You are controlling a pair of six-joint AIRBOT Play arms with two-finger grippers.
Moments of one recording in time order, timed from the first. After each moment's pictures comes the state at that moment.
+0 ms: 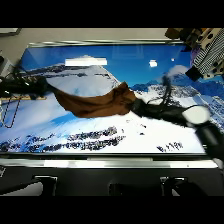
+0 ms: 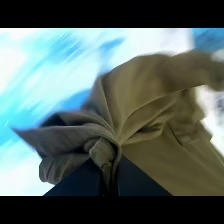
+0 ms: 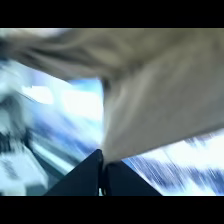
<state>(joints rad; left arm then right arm) 0.19 -1.37 1.44 0.79 -1.23 -1.55 0.23 -0.91 0.95 -0.58 0.89 1.55</state>
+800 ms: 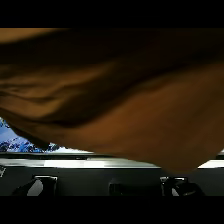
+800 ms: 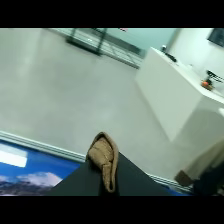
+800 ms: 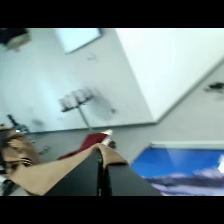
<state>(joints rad) 0.45 -0.89 2.01 0.96 -1.14 -1.76 0.18 -0.73 1.84 -1.01 1.01 1.84</state>
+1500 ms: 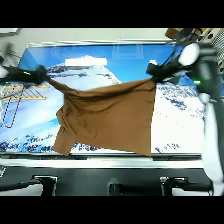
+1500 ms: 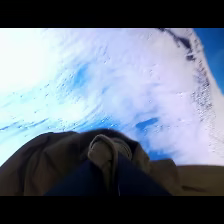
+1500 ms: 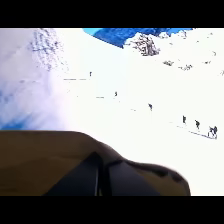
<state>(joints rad) 0.03 -1.49 1.52 1.21 -1.01 -1.76 0.18 -1.57 1.78 -1.47 1.29 2.00</state>
